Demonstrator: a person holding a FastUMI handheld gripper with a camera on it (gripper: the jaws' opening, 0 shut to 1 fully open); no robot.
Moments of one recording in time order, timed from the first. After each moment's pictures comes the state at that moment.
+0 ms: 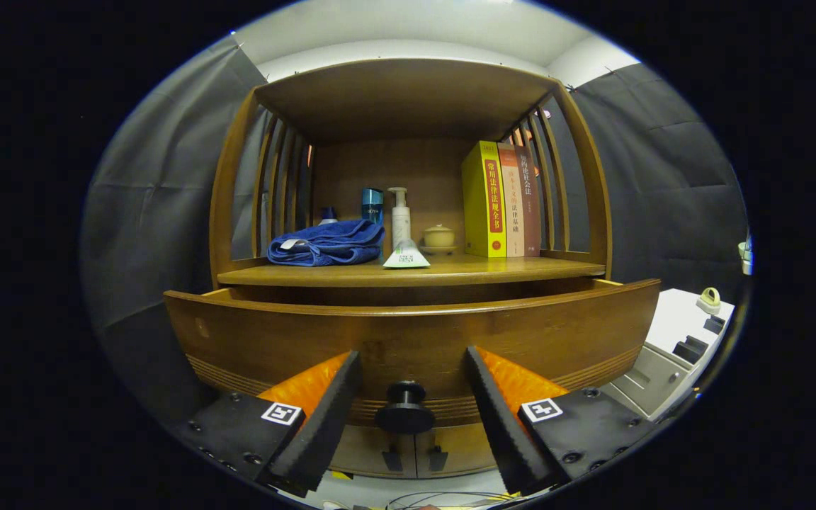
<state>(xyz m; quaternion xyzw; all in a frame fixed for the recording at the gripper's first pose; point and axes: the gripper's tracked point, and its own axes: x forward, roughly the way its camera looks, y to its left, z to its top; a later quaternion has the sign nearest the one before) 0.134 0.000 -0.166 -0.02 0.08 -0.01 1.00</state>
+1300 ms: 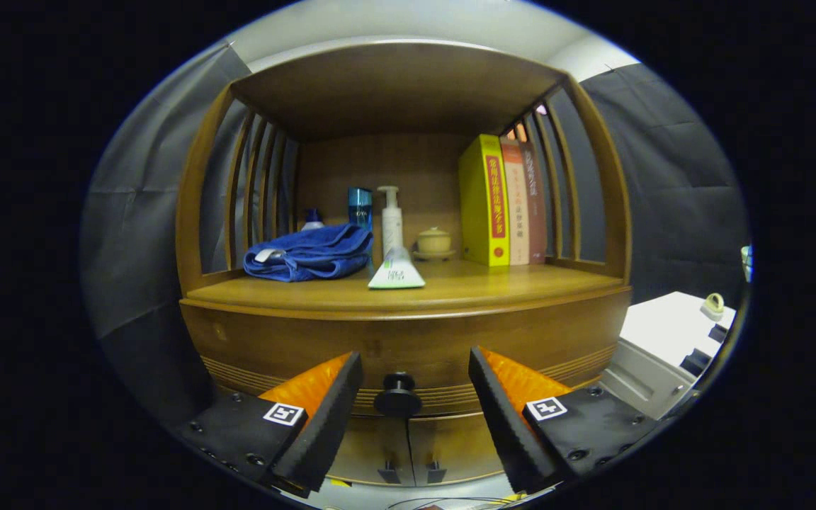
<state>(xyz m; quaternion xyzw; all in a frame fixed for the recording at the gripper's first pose) 0.146 -0.014 -0.126 -0.02 0.07 -0.03 1.00</state>
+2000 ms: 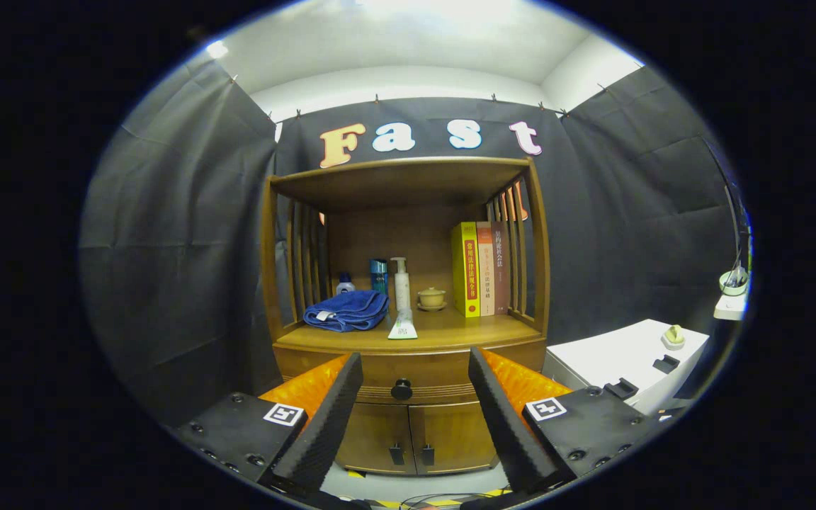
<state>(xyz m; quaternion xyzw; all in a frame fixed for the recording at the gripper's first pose) -0.044 -0.028 0.012 -0.02 0.02 0.02 1.00</state>
